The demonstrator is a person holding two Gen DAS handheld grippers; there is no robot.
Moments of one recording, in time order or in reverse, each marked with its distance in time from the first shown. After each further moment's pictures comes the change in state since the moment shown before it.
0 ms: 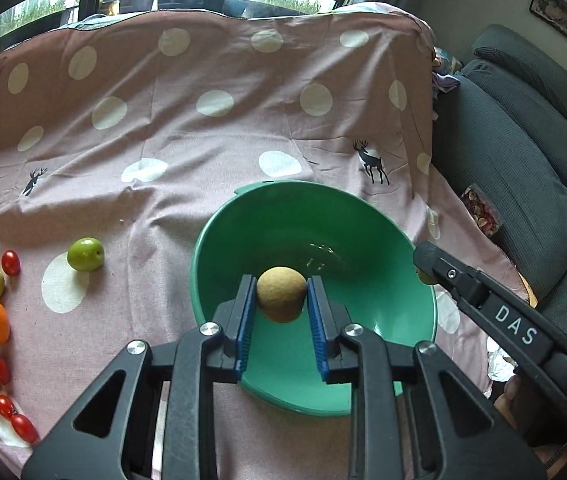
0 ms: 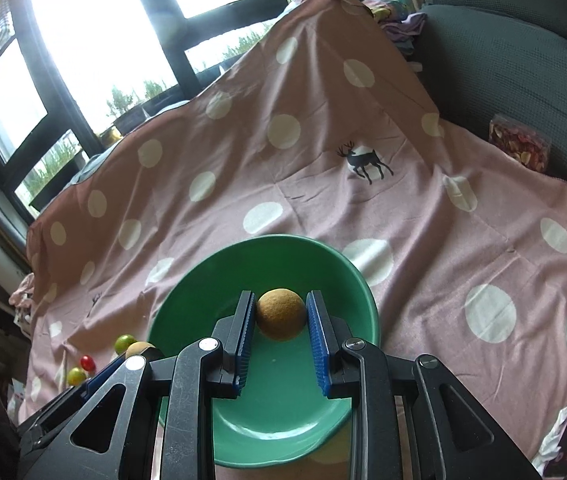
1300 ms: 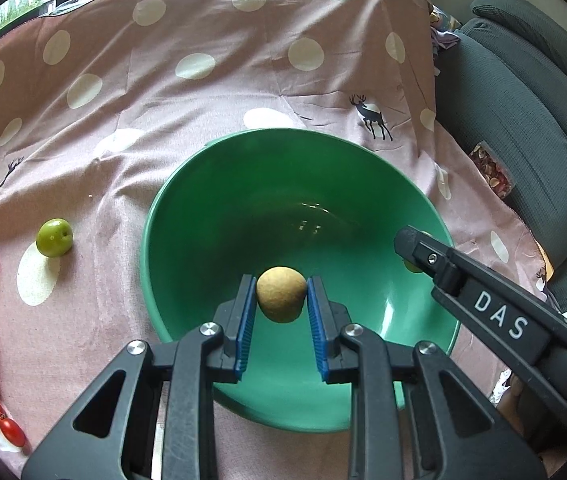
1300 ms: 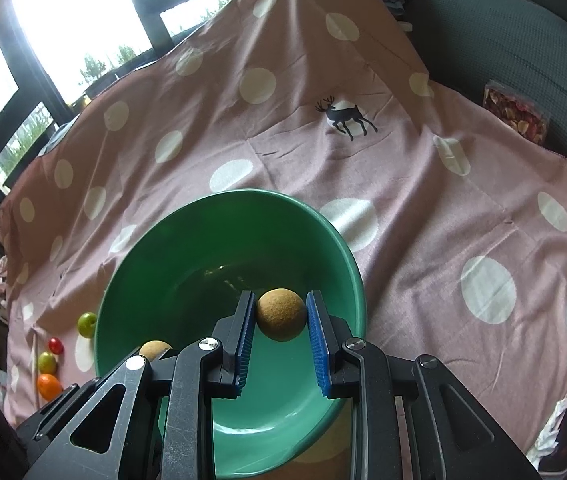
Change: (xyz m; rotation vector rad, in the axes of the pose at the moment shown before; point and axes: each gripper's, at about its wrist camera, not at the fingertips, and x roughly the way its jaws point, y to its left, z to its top) left arm 0.040 -0.010 -0.013 0.058 0.106 0.015; right arm 0.035 -0.010 -0.007 -0.002 0.133 -0.075
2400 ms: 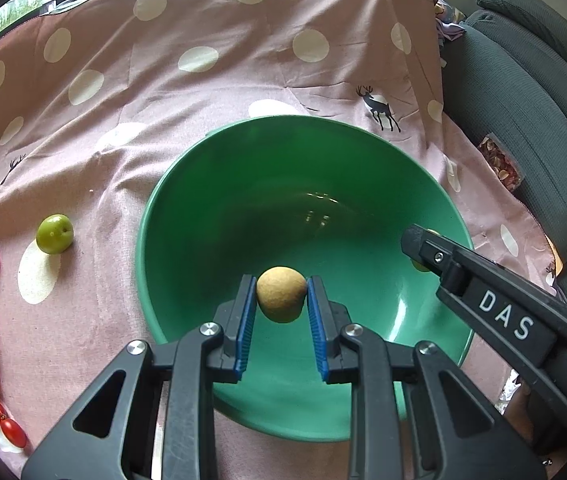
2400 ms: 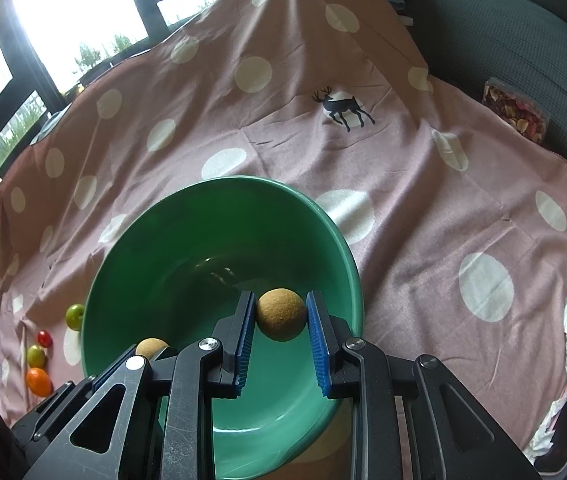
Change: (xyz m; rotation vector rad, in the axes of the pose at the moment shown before) left arm 0.009 0.004 -0.002 0.005 0.013 0.023; right arm 0.007 0.003 -0.002 -0.017 0.029 -0.032
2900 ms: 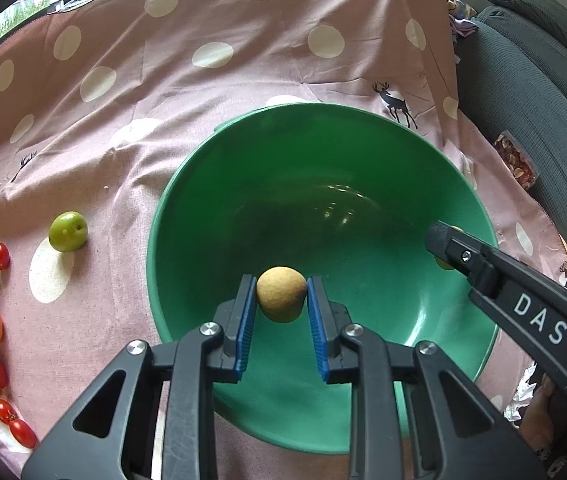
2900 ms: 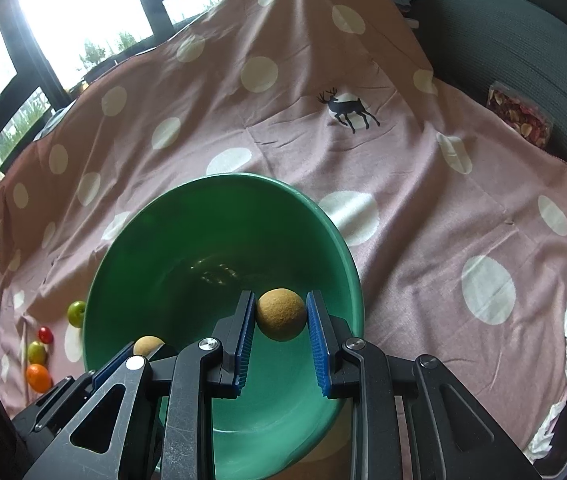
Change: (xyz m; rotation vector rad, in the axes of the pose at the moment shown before) left arm 0.004 0.009 -0.001 0.001 0.012 0.055; right arm -0.001 0.001 0.000 -0.017 -0.002 0.008
